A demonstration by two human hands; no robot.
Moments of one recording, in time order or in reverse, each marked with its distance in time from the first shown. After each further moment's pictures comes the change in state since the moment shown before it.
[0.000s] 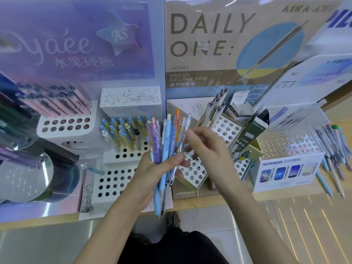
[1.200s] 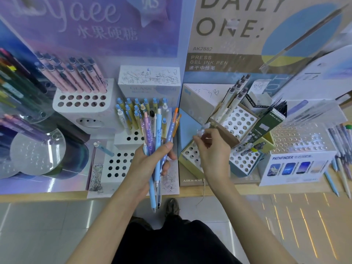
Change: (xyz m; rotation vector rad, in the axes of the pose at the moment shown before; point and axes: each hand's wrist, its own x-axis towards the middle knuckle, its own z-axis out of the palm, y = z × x) left_hand -0.012 -0.023 -0.040 -0.071 0.151 -0.037; right_hand 0.016 0.093 0.029 -0.461 0.360 -0.134
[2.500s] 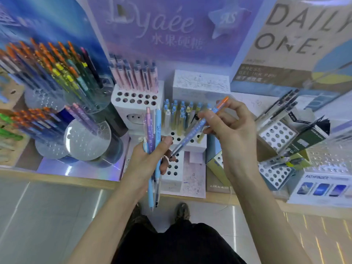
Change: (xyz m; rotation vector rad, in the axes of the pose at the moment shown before) left_hand -0.021 0.026 -0.062 0.033 0.186 0.101; right_hand -0.007 -0.139 -0.011 0.791 -0.254 0.134
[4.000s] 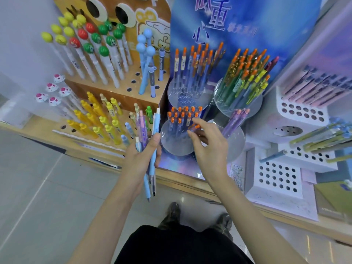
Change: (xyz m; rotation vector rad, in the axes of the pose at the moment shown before) left_hand 0.000 0.046 -0.342 0.033 0.265 0.153; right_hand -0.061 0.161 0.319 -0.592 -0.148 -0.554
